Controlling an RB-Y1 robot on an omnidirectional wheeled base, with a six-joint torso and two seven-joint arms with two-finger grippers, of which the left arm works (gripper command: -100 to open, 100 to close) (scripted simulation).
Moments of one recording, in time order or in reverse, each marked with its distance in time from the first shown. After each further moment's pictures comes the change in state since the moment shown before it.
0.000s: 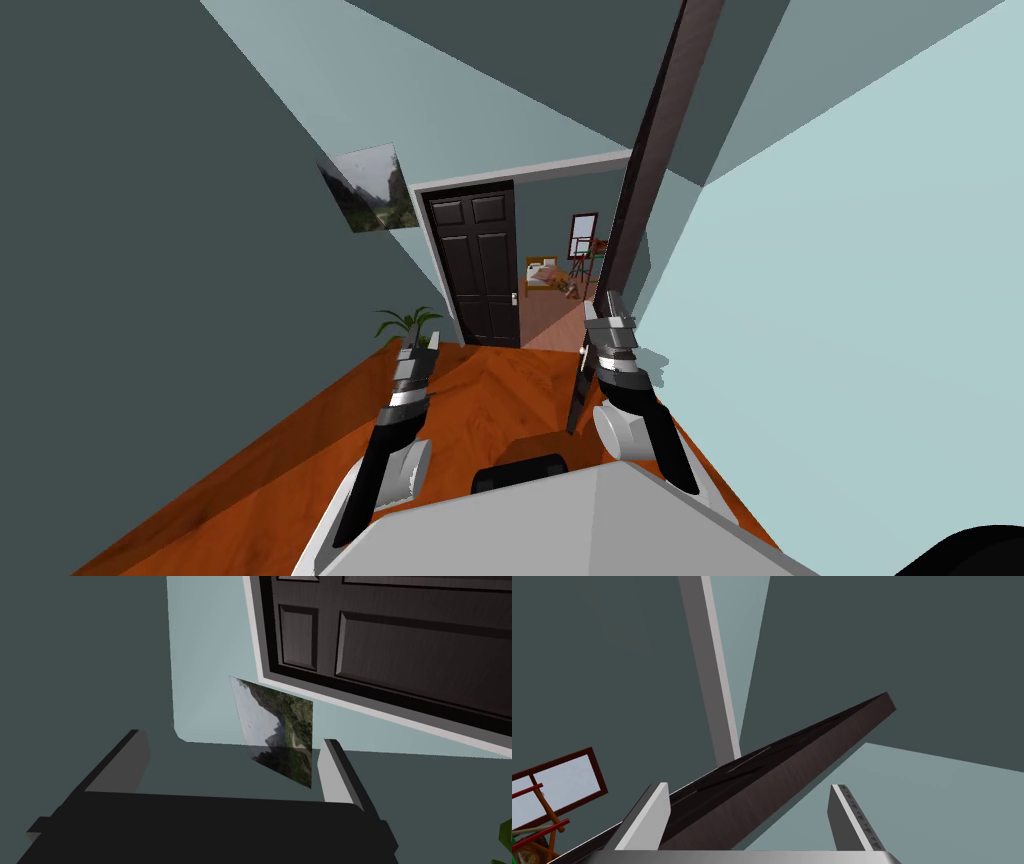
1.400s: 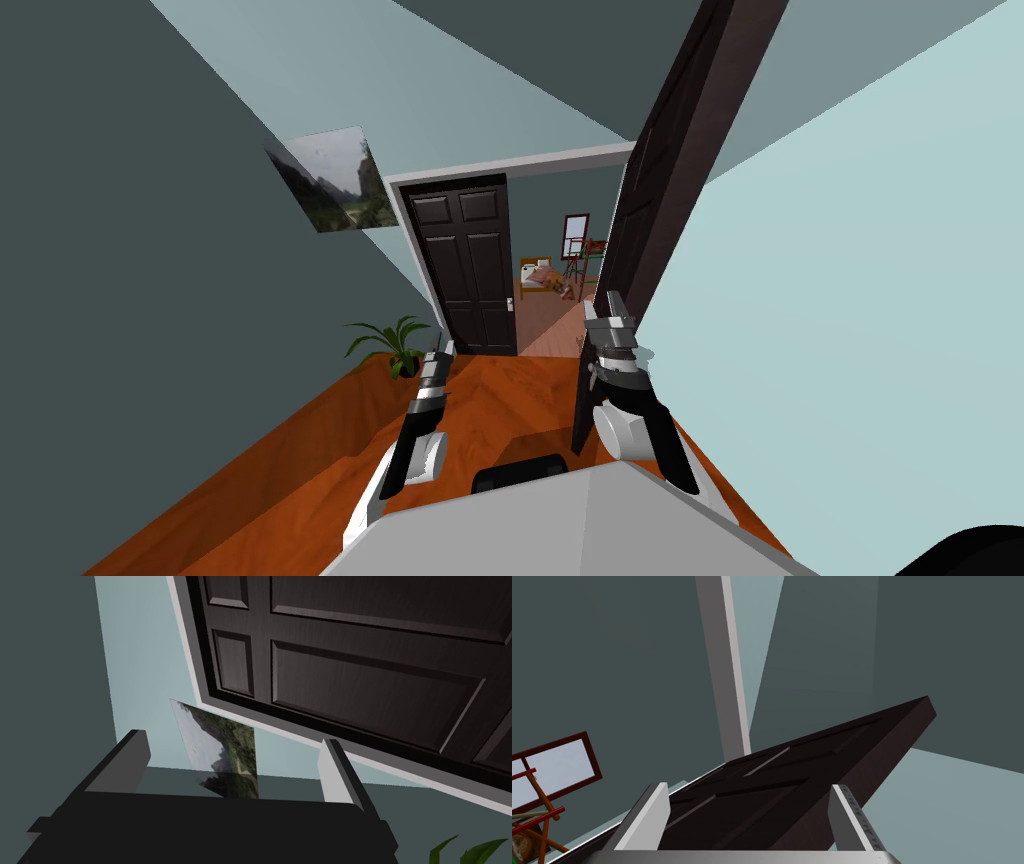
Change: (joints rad) arm -0.118 0.020 -0.032 0.308 0.098 -0.081 -0.082
